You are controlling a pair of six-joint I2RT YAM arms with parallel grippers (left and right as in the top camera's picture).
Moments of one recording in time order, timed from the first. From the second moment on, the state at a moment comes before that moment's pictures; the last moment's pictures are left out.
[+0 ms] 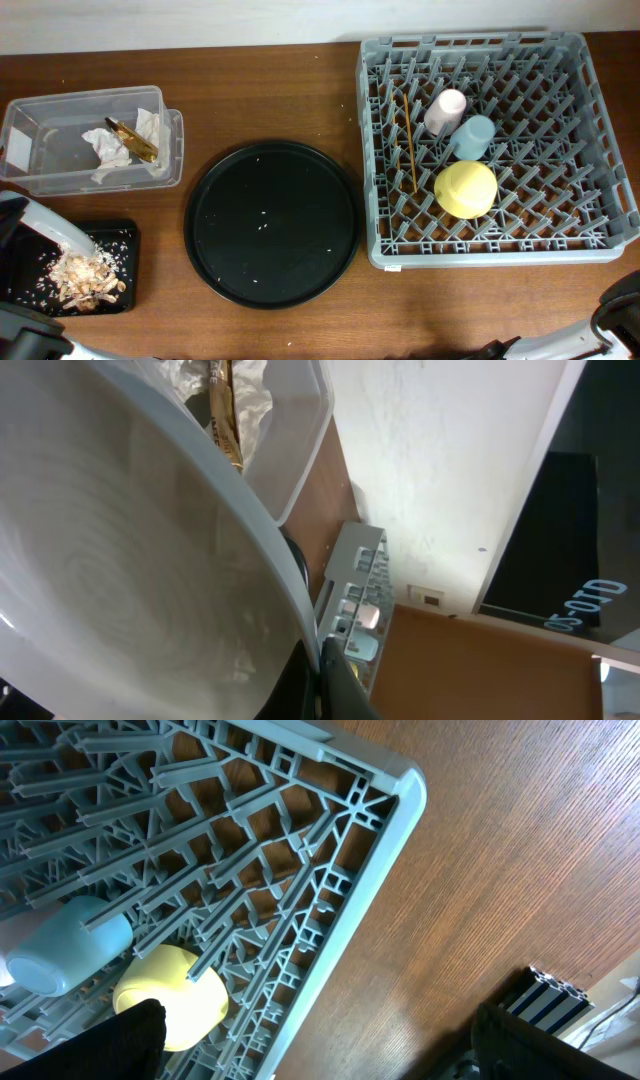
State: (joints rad) left arm 1.11 1.99 1.81 -1.67 1.10 0.32; right arm -0.97 1.91 2.06 -1.69 -0.22 0.24
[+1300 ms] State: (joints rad) left arm -0.16 1.77 1.78 -1.52 -0.02 -0.57; right arm -0.97 1.91 2.06 -1.69 -0.22 0.24
